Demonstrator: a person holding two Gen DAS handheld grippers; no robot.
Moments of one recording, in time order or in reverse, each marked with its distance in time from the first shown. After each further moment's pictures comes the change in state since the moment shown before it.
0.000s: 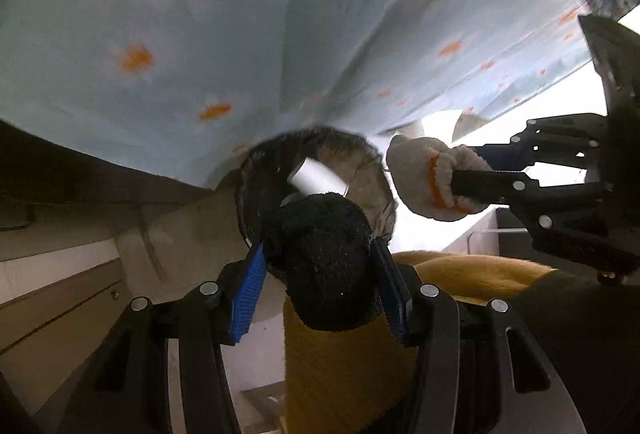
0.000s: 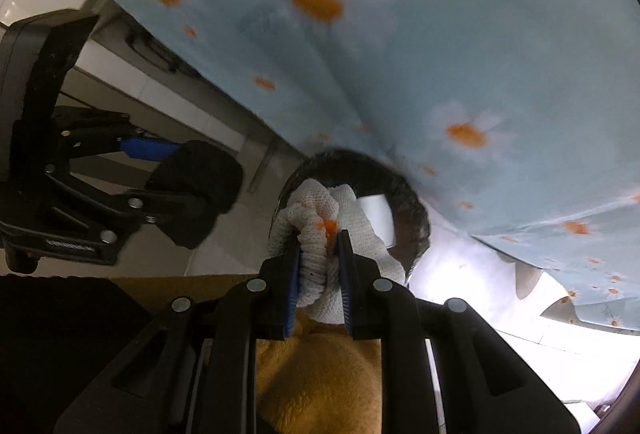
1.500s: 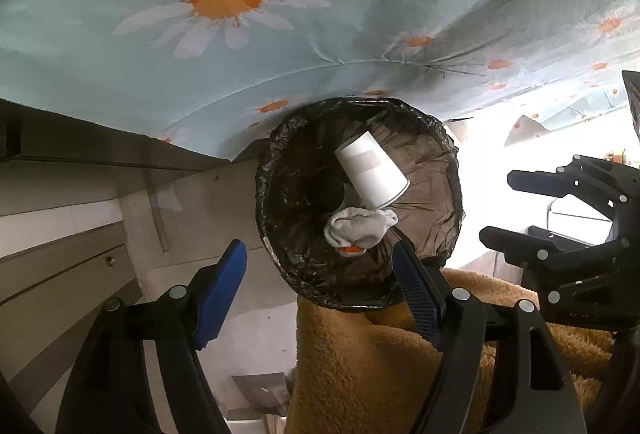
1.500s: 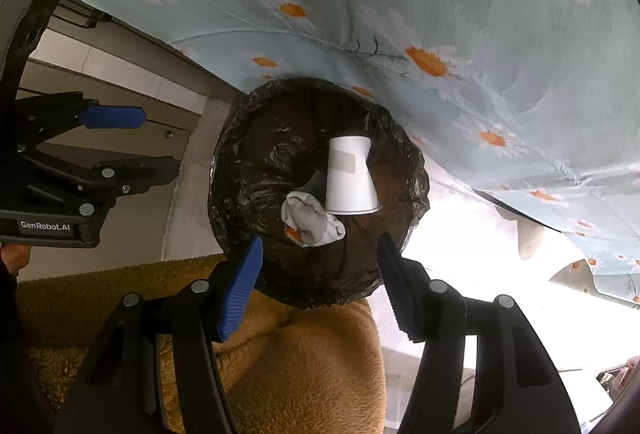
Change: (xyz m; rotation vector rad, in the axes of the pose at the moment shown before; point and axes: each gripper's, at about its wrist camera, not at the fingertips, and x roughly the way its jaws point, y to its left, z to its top) left arm 0.085 0.028 0.002 -0.158 0.052 0.092; right arm 0.086 -0.040 -0.021 0.077 0.101 -0.044
